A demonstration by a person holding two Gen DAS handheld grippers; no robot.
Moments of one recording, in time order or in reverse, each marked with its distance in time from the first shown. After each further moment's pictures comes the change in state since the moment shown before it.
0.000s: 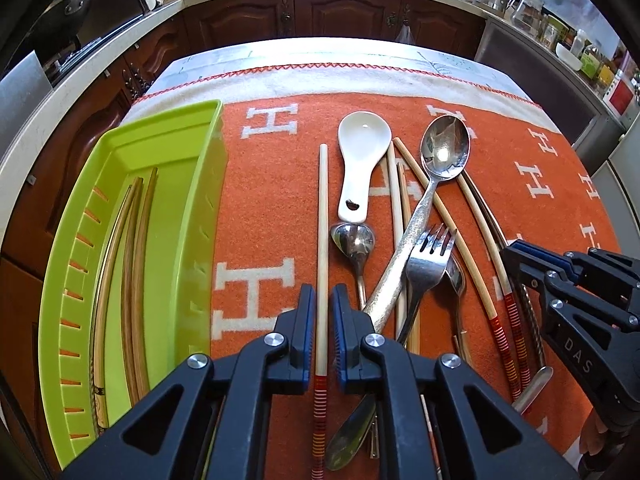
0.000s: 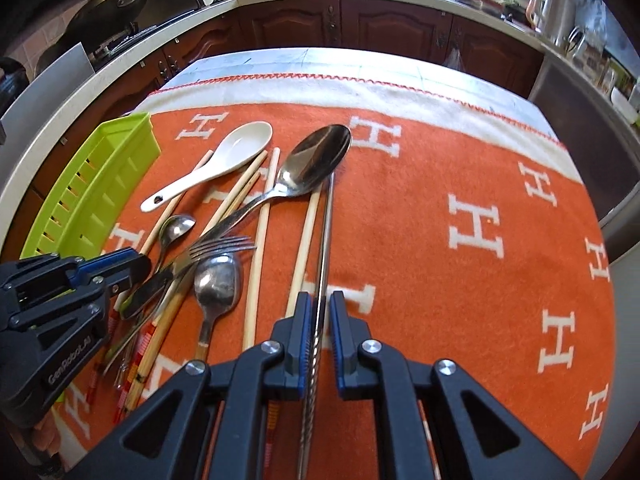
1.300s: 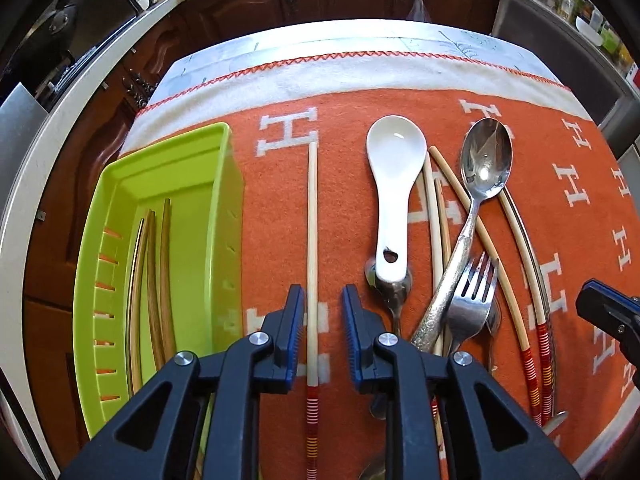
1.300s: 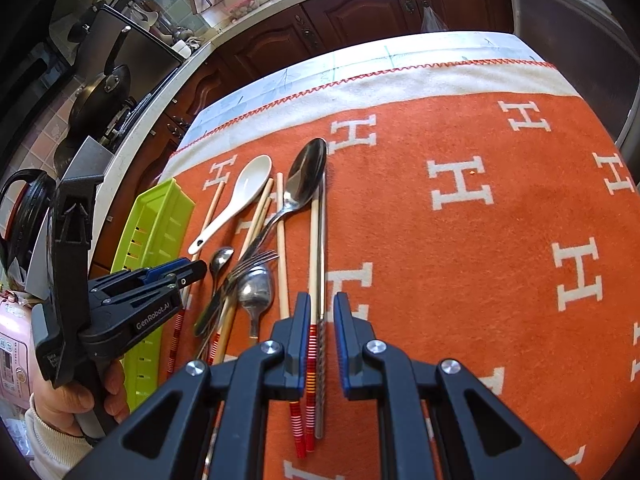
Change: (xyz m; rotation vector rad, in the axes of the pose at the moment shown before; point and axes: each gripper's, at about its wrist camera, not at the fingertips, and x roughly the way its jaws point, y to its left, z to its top) left arm 0.017 0.004 0.042 0.053 0.095 0.108; right arm -0.027 -0.047 -0.008 0.291 0.011 0.266
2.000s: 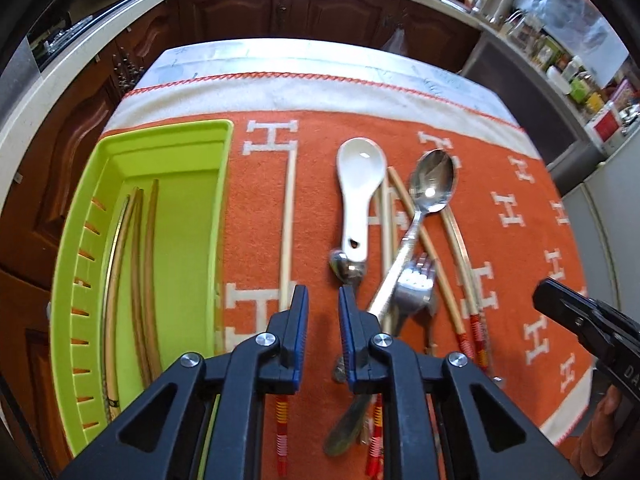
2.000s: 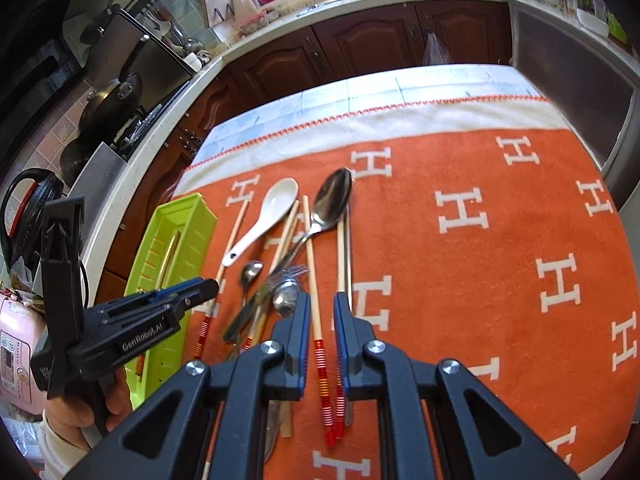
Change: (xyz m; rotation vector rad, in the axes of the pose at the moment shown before) left arm -0.025 0.021 -0.017 -0.099 -0.043 -0.217; right arm -0.029 0.024 0.000 -0.025 -0.065 -0.020
